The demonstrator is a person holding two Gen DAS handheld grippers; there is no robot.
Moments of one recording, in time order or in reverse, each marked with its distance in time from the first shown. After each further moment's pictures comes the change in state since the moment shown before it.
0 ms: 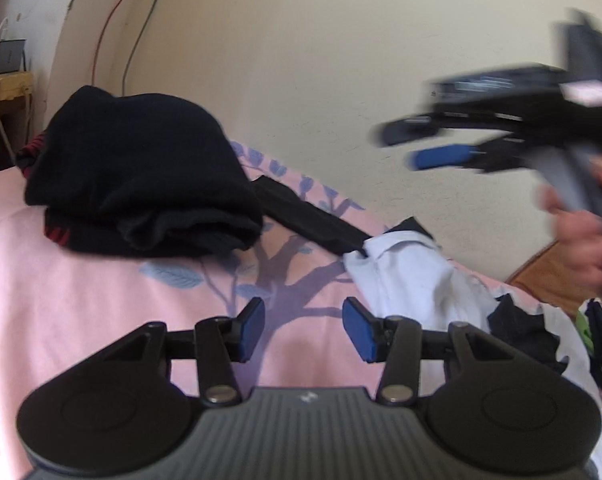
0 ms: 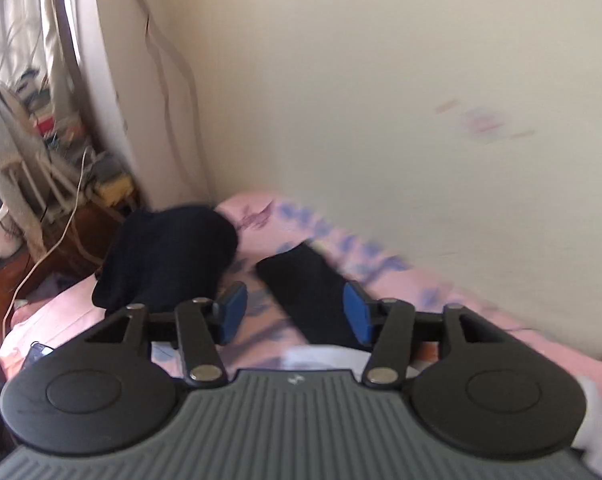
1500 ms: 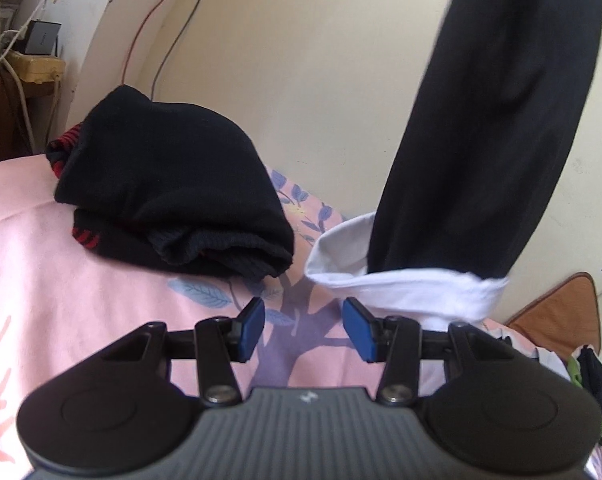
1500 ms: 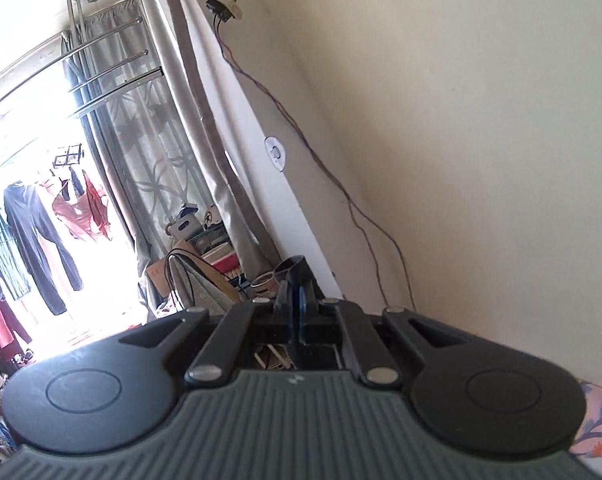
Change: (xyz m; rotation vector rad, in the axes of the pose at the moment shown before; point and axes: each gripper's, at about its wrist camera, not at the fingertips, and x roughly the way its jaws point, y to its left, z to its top) left arm -0.013 0.024 0.003 -0.110 -0.085 -0.034; right arm -0.185 0.058 0.091 0.133 -0.428 0.416
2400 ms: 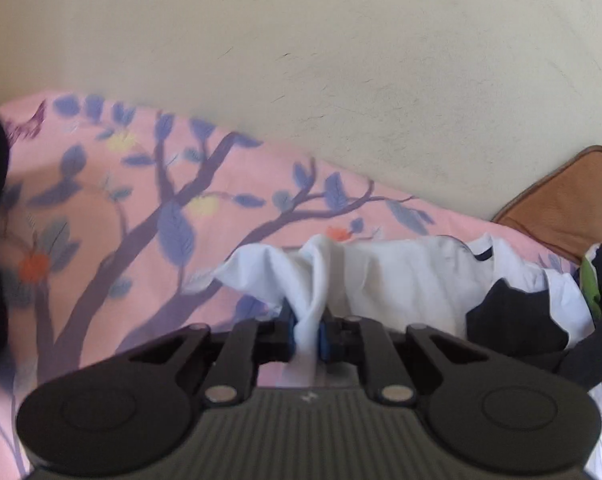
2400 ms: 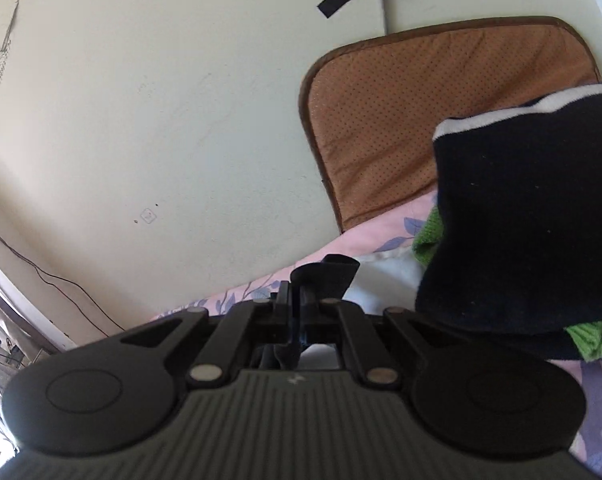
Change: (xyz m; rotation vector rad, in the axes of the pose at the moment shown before) left arm 0.170 -0.129 0.023 0.264 0.413 -0.093; right arm -0.266 -0.283 -0.242 0.428 -0.219 -0.607
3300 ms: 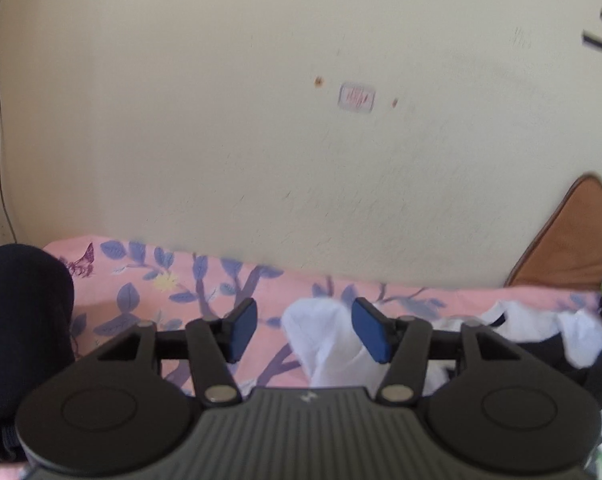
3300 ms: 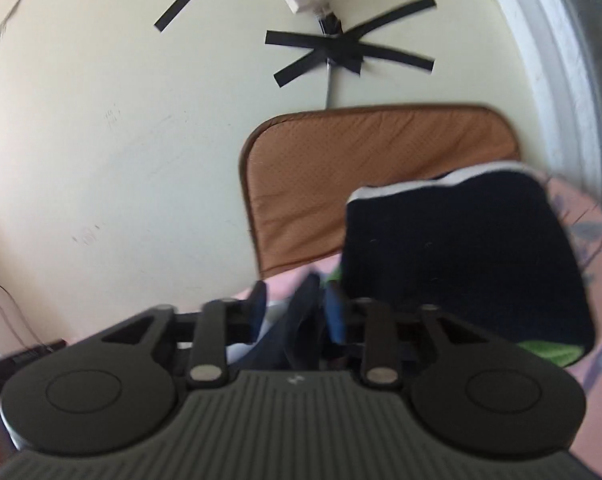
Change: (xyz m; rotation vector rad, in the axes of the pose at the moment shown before) left arm -0.042 -0.025 -0.012 0.167 -0.281 0.213; right arm -0.073 0.003 -0.032 -0.221 -0.256 -0.296
